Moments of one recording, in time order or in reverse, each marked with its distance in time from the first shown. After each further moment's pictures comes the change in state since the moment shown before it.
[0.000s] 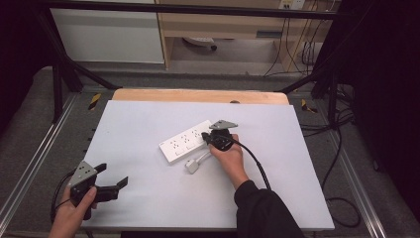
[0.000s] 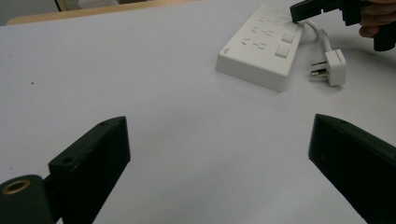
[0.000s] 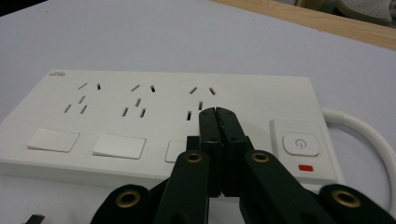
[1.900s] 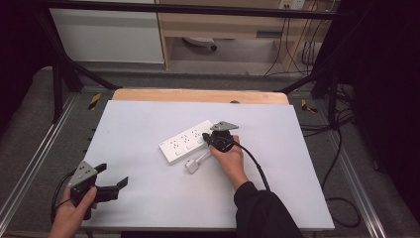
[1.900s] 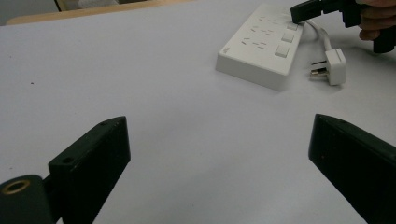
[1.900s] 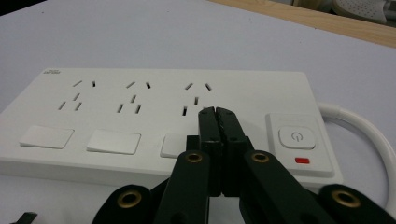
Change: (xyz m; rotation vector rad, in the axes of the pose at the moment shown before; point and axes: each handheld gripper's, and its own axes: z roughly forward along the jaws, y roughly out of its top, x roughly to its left) left arm 0.000 0.000 0.000 0.001 0.000 0.001; right arm -0.002 -0.005 0.000 -0.013 -0.010 -0.001
